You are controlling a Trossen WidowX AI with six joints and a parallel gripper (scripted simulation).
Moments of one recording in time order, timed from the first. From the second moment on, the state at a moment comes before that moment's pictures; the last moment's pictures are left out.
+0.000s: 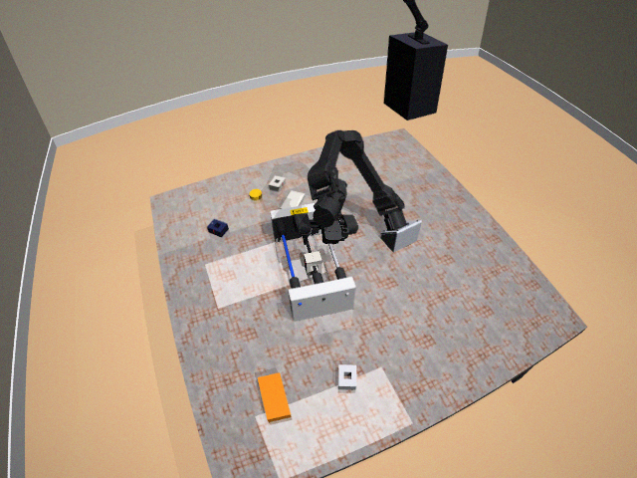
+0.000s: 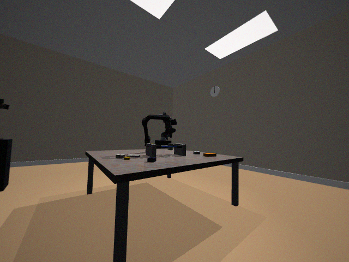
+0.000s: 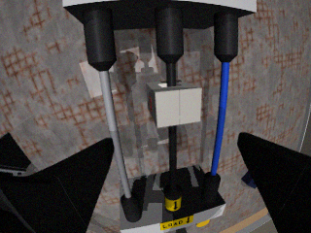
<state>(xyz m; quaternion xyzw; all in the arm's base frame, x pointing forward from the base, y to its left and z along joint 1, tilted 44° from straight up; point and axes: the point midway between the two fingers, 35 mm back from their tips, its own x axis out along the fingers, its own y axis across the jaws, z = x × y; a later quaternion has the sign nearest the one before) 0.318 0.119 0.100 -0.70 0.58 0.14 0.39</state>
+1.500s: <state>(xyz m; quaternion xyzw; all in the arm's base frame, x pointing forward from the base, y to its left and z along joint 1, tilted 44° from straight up) 0.259 0.051 0.175 -0.51 0.43 0.16 0.73</state>
